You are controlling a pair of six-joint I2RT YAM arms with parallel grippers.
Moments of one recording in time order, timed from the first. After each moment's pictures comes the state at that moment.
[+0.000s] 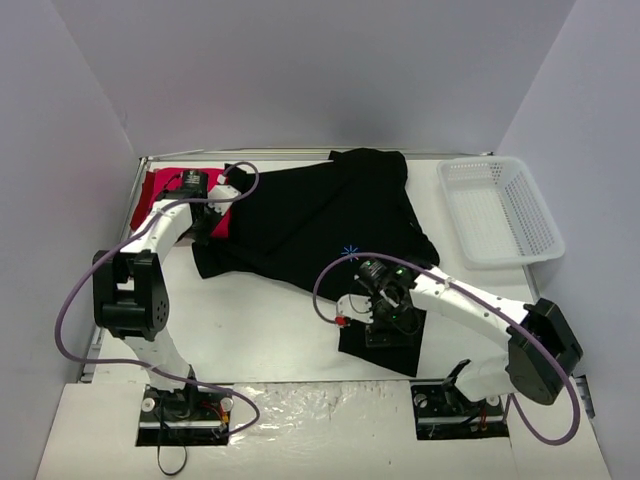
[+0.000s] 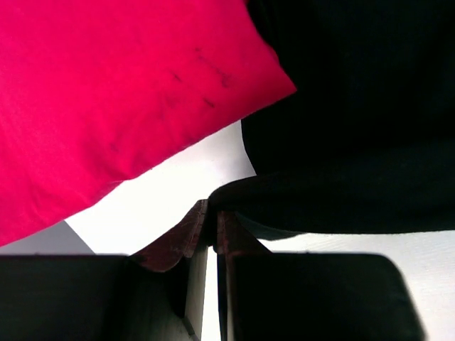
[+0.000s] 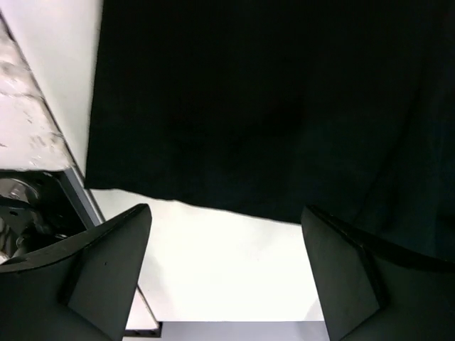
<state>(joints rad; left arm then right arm) -0.06 1.74 1.36 -0.72 -0.02 0.54 0.74 1.36 0.87 -1.03 -0.05 -0.82</state>
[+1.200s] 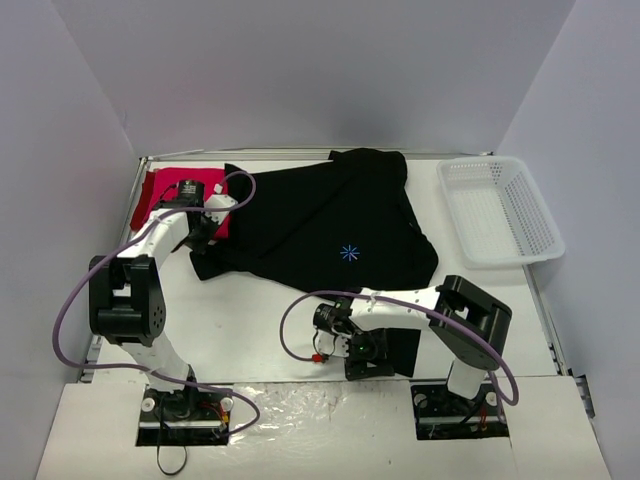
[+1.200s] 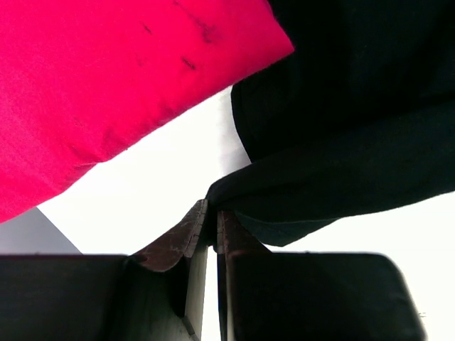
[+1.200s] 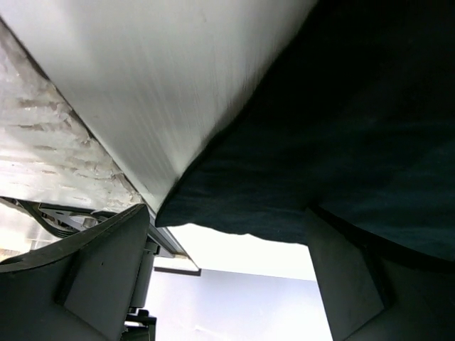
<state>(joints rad) -0.04 1.71 1.25 -0.66 -0.01 0.55 1.11 1.72 0.92 -1.05 0.04 -0.48</state>
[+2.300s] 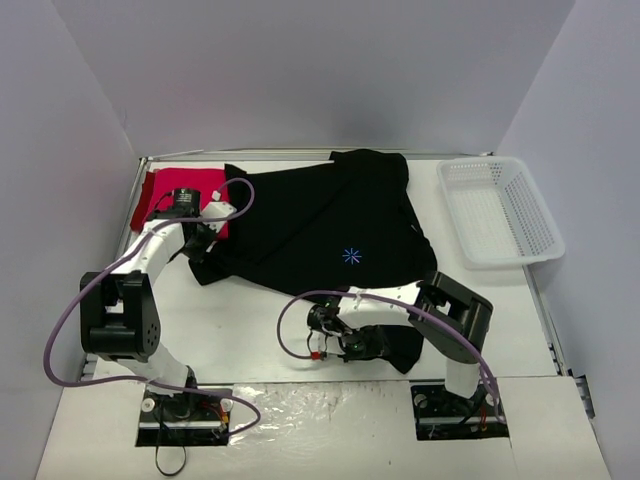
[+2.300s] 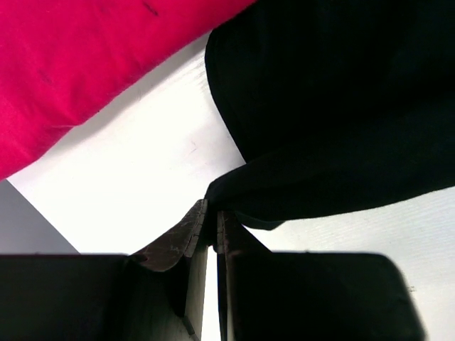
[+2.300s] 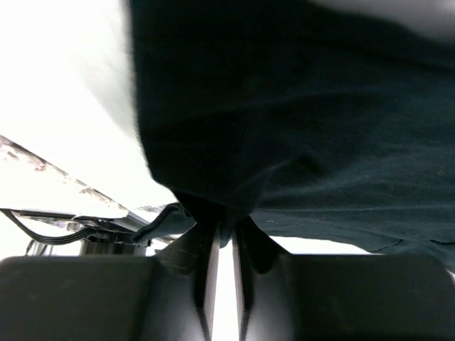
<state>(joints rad) -0.03 1.61 1.15 -0.66 0.02 0.57 1.11 1.83 0.98 -1.08 0.12 -0.44</state>
